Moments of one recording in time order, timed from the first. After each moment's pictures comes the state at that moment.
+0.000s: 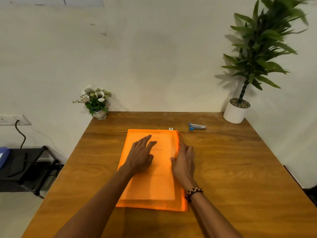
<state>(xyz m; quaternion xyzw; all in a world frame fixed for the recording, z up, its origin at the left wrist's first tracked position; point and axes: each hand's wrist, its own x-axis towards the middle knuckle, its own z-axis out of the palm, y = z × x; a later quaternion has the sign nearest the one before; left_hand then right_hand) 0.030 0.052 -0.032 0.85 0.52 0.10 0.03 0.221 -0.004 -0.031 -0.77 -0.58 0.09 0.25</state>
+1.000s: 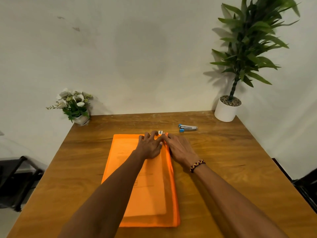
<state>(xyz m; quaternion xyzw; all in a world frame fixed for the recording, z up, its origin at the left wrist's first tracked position) 0.119 0.147 -0.044 0.86 0.51 0.00 0.03 0.286 0.091 -0.013 -0.58 -0.81 -0.06 0.07</state>
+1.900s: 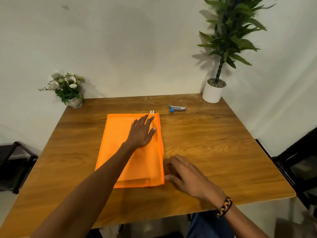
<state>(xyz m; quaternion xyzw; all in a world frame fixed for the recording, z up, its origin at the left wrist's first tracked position) 0.106 0.082 -0.042 0.85 0.51 0.13 0.10 0.300 -0.128 0.005 -0.55 -0.79 0.22 0.14</state>
